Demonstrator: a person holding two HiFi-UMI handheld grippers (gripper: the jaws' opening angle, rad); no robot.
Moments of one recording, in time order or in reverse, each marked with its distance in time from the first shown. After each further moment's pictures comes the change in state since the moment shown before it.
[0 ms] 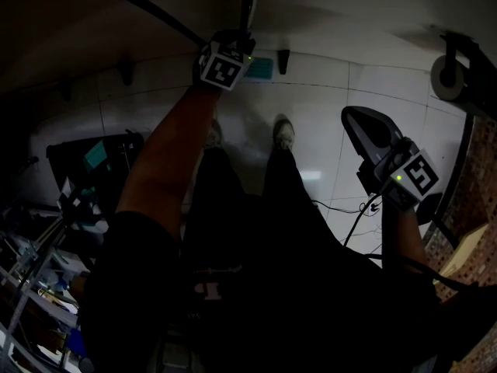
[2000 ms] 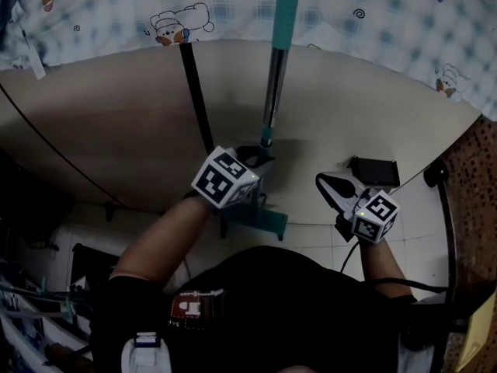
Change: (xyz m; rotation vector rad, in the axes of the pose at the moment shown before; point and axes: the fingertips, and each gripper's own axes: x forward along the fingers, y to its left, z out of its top) left arm -0.400 -0.085 0.315 0.249 -0.350 -0.095; right arm -0.099 0.130 0.233 -0.360 -0.330 0.075
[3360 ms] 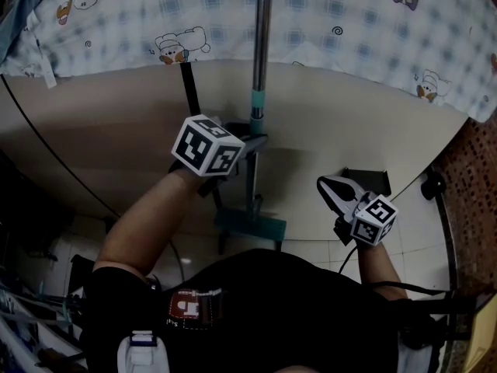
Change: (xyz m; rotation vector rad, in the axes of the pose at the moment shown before) left arm -0.041 0.023 0.096 -0.039 -0.067 -0.007; right arm -0.026 -0.010 0.026 -0.047 -0.085 -0.032
